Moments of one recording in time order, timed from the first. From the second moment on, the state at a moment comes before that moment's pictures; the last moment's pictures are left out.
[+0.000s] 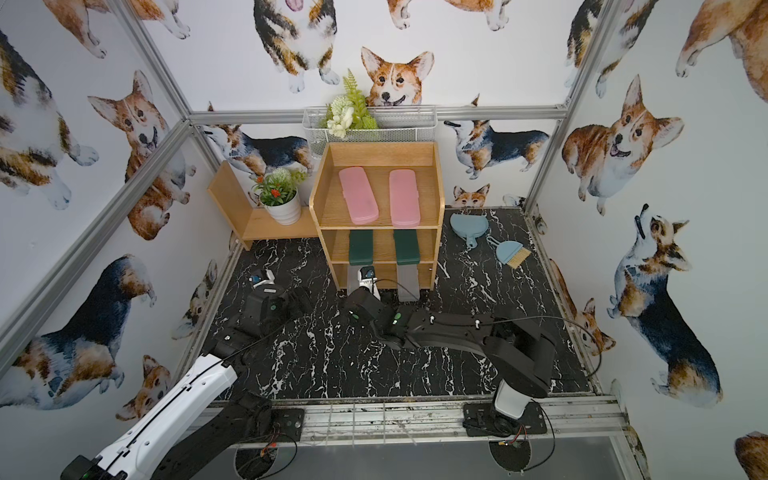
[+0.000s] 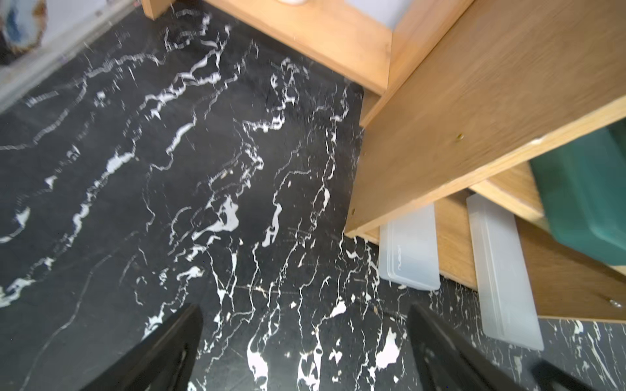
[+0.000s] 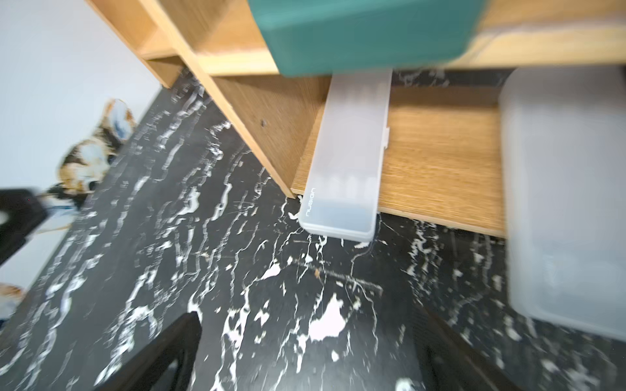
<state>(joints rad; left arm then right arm) -0.38 0.80 0.60 -0.45 -0.33 -0.68 1.07 1.58 1.01 -0.07 0.47 0.69</state>
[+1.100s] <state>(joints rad) -0.07 1.47 0.43 0.48 -0.63 -0.18 0.21 1.30 0.19 0.75 0.67 0.04</state>
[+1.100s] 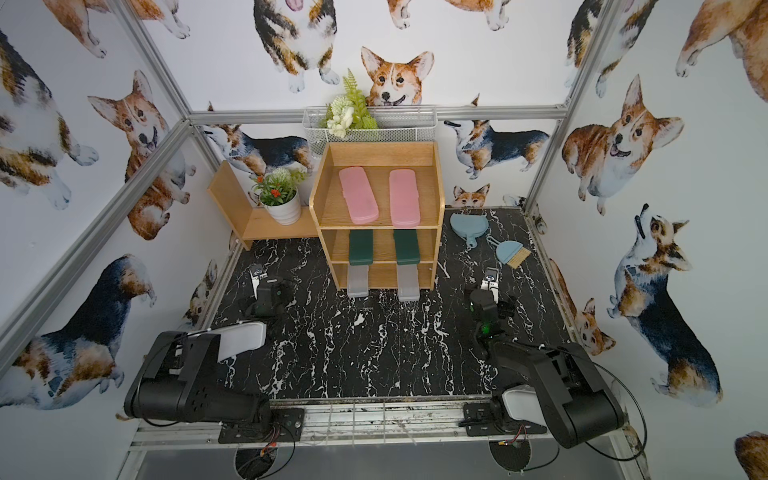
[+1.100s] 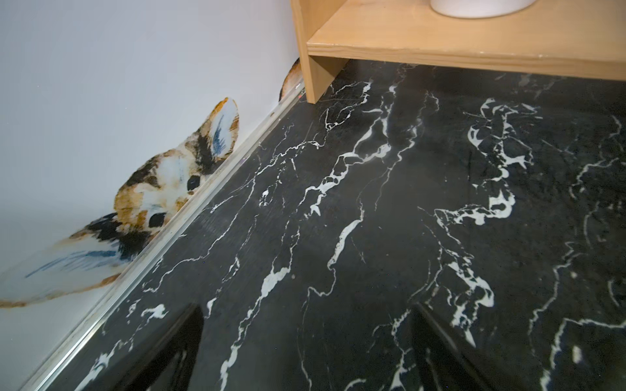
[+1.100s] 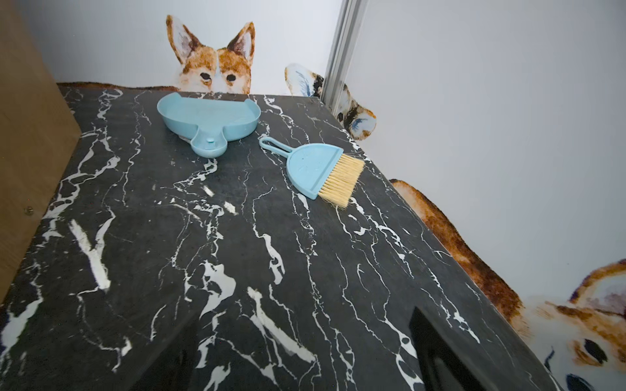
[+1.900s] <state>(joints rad) -0.08 1.57 0.25 1.13 -0.29 0.03 0.06 1.45 0.11 1.26 0.34 0.03</state>
